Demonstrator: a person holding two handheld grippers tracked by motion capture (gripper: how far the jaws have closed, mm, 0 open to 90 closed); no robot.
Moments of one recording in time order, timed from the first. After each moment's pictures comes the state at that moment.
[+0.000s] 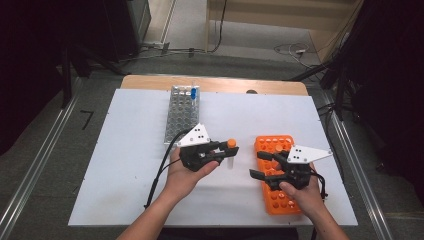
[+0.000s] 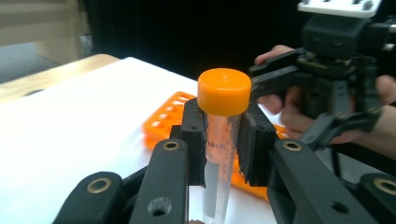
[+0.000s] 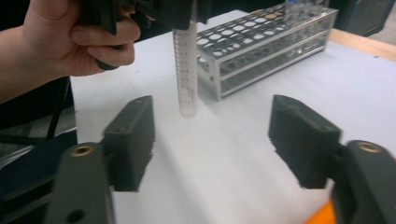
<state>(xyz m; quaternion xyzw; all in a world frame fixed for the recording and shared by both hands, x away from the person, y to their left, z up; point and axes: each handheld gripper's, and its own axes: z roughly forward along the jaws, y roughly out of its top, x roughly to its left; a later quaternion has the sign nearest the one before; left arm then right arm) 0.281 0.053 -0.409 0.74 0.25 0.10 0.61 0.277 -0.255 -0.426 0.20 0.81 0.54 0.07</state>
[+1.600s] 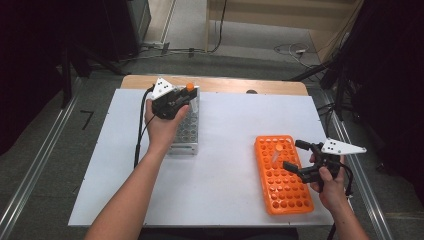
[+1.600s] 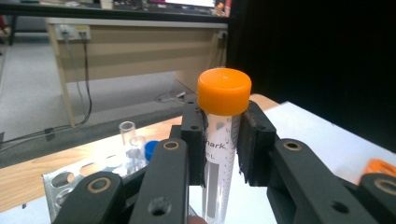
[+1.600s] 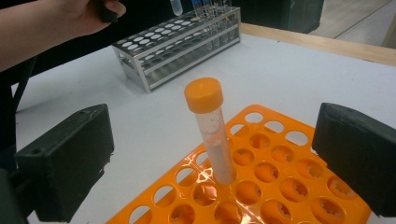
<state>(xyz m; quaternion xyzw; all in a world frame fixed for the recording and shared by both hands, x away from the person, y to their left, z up) 0.394 0.128 -0.403 0.64 0.40 0.27 0.59 0.308 -0.337 -0.442 0.28 0.78 0.55 0.11</state>
